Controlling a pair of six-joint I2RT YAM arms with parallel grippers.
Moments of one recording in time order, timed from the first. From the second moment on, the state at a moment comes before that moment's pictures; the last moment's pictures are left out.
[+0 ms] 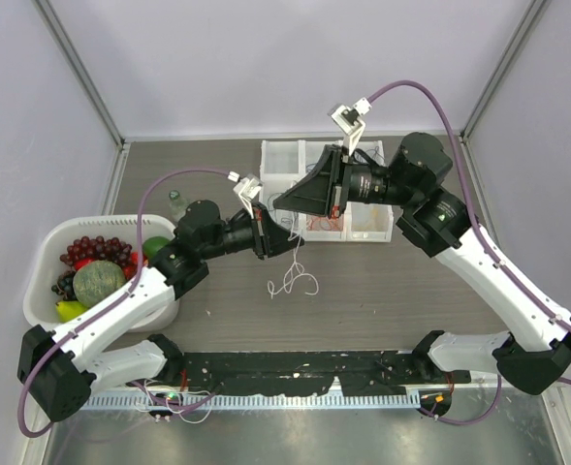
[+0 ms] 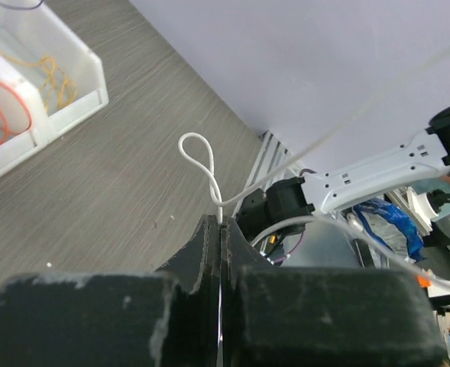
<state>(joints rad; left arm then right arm) -0.70 1.07 0.84 0.16 0.53 -0.65 0.72 1.23 1.47 -0.08 -0.81 0.79</state>
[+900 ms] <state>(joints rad) -0.70 0.79 0.70 -0.05 0.22 -0.59 0.72 1.22 1.78 -0.32 -0.25 0.51</state>
